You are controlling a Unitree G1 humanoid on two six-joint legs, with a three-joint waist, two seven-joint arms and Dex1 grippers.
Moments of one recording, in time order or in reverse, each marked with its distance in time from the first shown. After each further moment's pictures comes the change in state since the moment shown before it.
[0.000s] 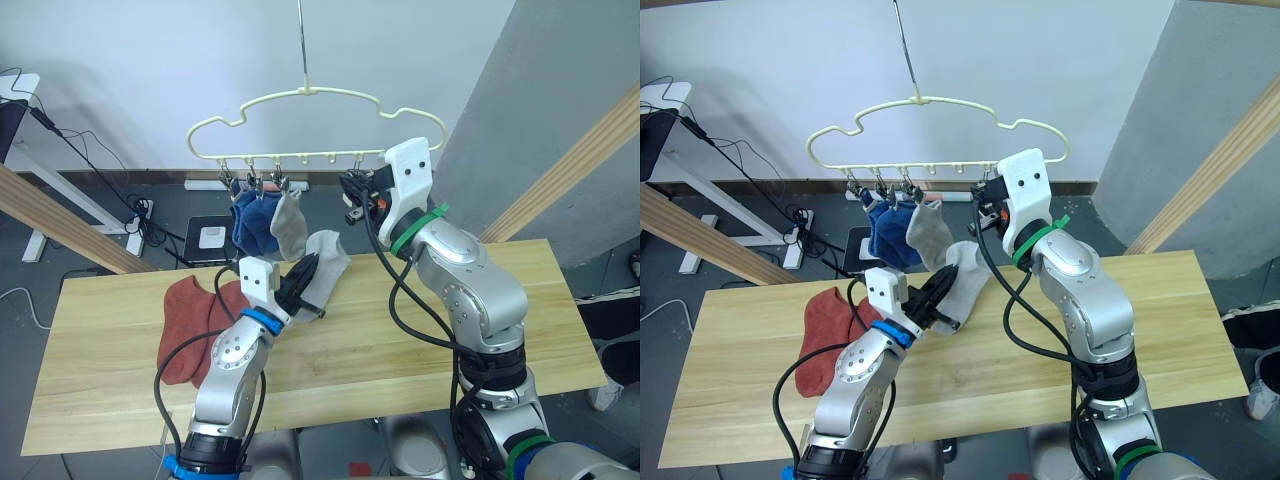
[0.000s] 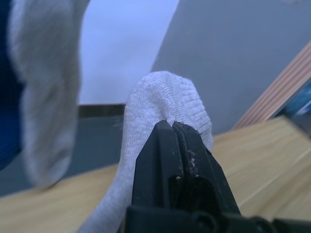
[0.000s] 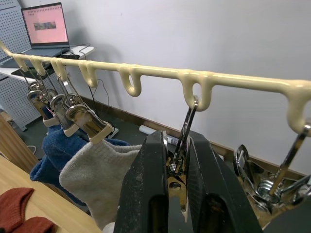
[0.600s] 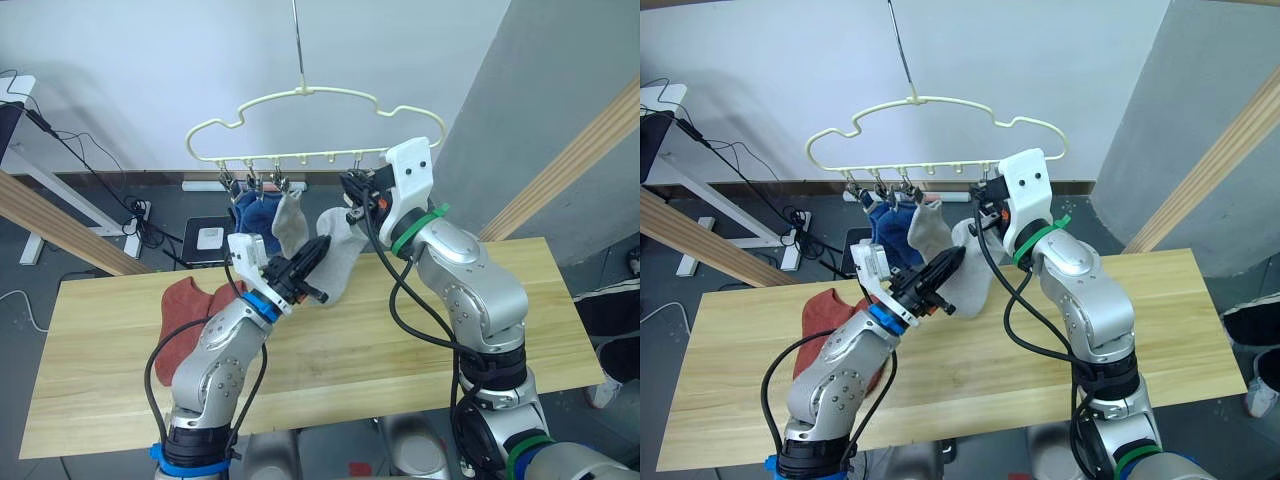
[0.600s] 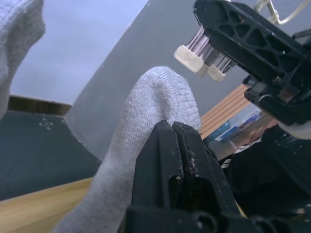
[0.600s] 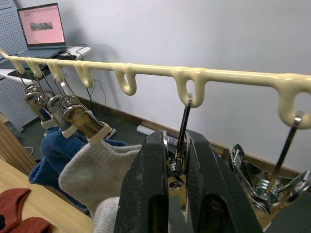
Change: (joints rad) left arm -0.055 0.014 0.097 -0.176 -0.348 0.335 0.029; right arm 0.000 0.000 -0.002 0.000 0.003 0.002 -0.003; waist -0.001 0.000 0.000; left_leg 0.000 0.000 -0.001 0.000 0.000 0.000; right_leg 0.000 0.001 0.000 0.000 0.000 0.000
